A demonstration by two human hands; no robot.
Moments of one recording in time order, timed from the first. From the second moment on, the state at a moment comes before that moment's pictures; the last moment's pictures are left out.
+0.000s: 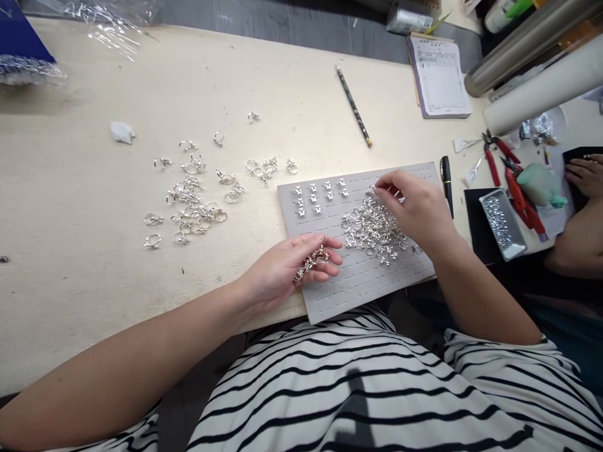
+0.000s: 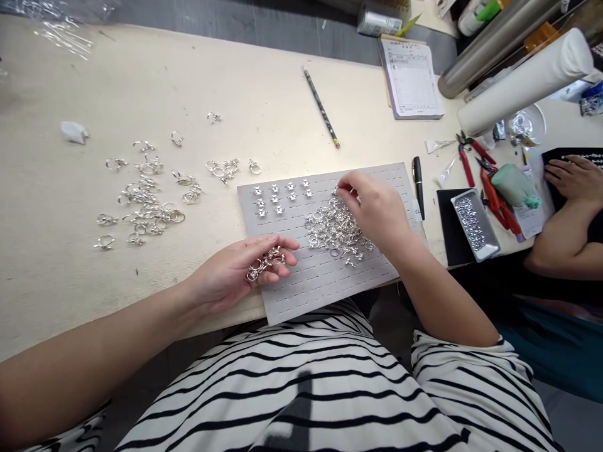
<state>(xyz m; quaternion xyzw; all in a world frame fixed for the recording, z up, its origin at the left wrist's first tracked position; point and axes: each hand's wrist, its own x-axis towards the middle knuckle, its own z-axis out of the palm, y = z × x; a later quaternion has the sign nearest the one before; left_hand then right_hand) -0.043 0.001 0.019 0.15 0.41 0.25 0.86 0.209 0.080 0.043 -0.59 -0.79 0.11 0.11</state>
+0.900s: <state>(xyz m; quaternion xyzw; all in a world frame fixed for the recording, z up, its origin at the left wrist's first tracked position) -0.045 0.002 0.018 0.16 0.40 0.24 0.87 0.194 0.130 0.028 -0.54 -0.80 0.19 0.18</state>
